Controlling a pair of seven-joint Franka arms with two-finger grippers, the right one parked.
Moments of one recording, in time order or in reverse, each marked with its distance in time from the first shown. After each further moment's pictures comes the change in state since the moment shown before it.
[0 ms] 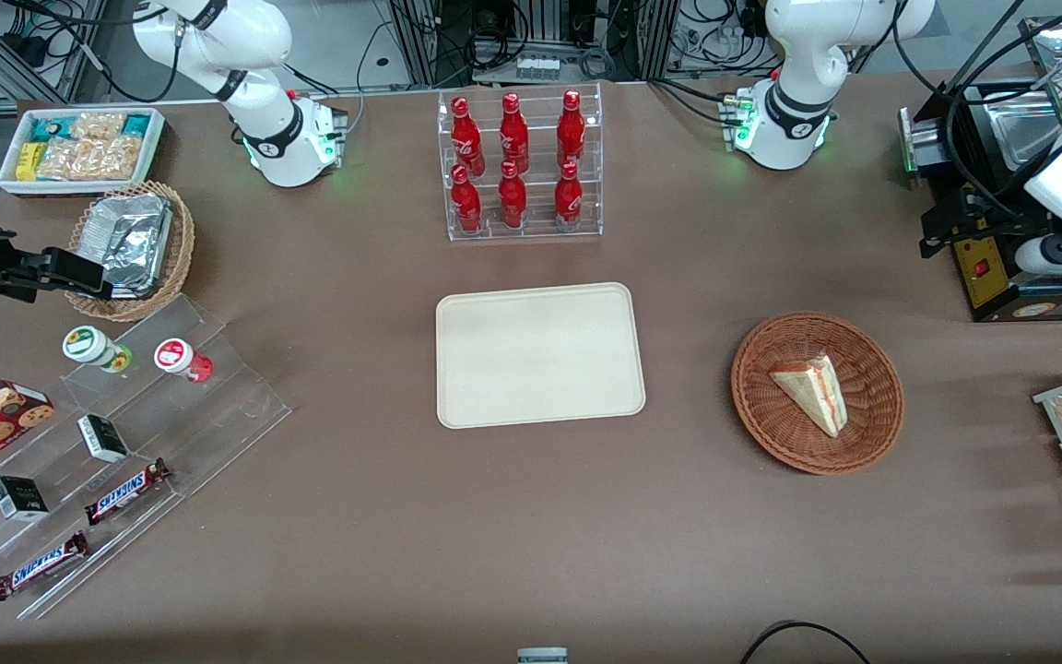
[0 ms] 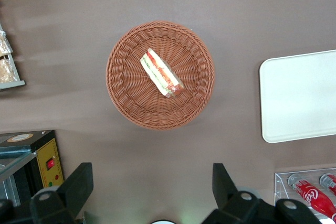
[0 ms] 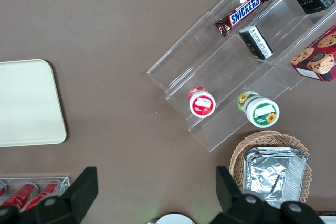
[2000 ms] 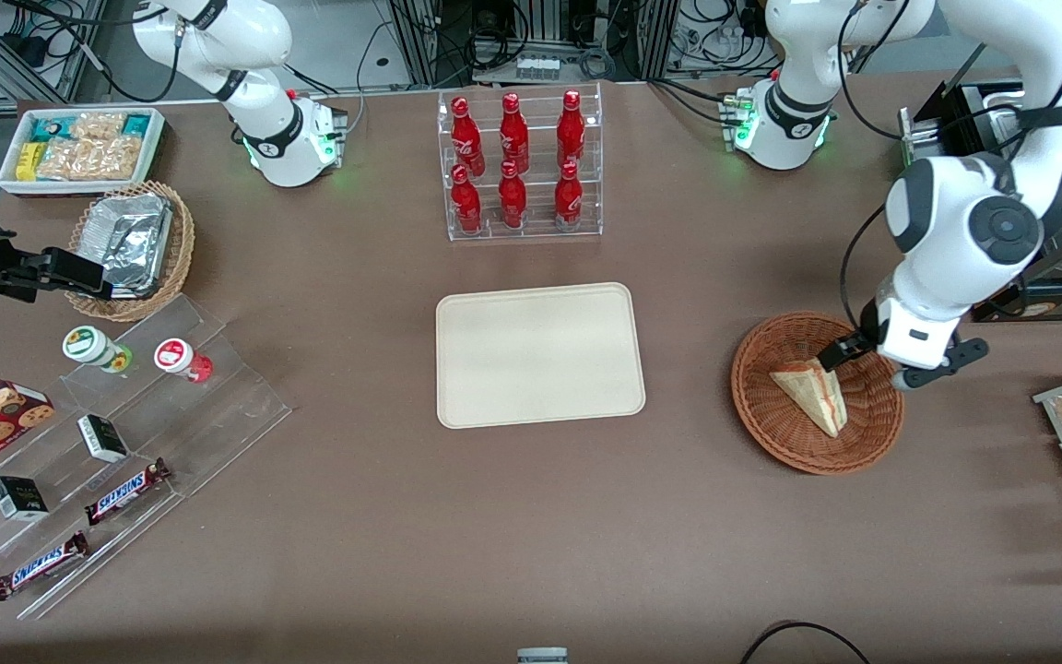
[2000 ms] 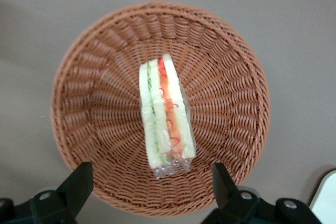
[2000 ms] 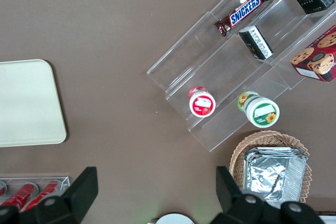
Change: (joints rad) arm -0.008 0.128 -0.021 -0.646 0.035 0.839 -0.518
